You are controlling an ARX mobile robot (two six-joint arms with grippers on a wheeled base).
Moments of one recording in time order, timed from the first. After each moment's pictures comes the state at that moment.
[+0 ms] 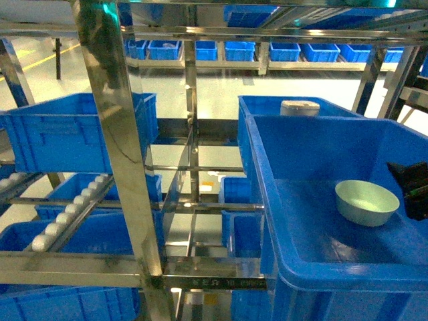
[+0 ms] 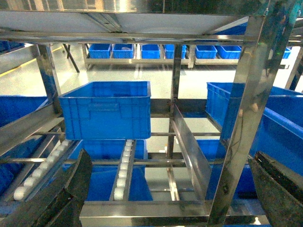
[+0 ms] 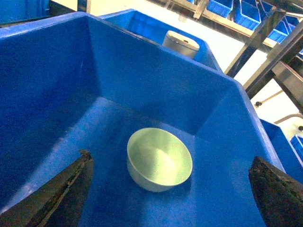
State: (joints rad) left arm 0.00 0.01 0.01 0.00 0.00 0.00; right arm -0.05 1.88 0.63 0.98 -0.15 -0.37
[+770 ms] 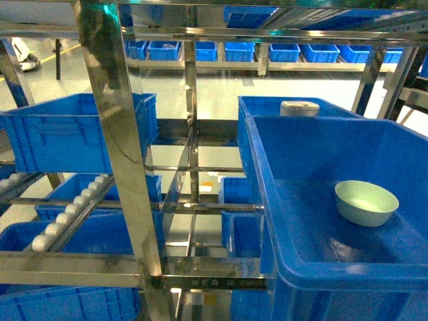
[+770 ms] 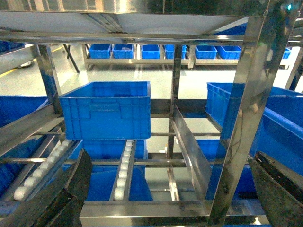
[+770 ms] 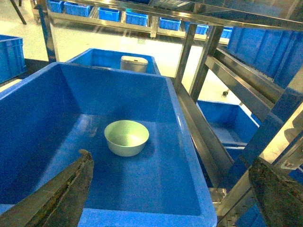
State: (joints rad) left arm 0.00 0.01 0.01 0.00 0.00 0.00; right arm -0.47 0.70 0.18 0.37 -0.41 -0.20
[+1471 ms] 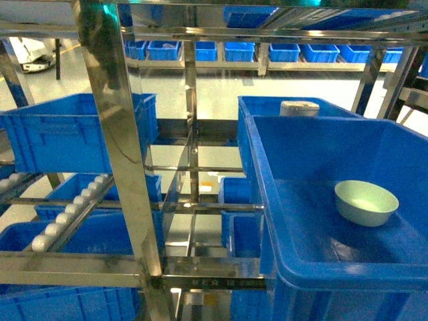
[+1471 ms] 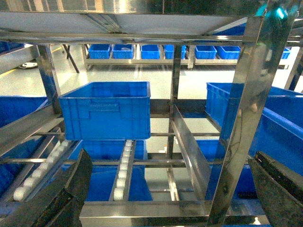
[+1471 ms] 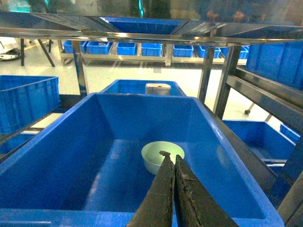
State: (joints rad) left arm 0.00 0.01 0.01 0.00 0.00 0.00; right arm -0.16 0.39 0.01 0.37 -0.17 -0.01
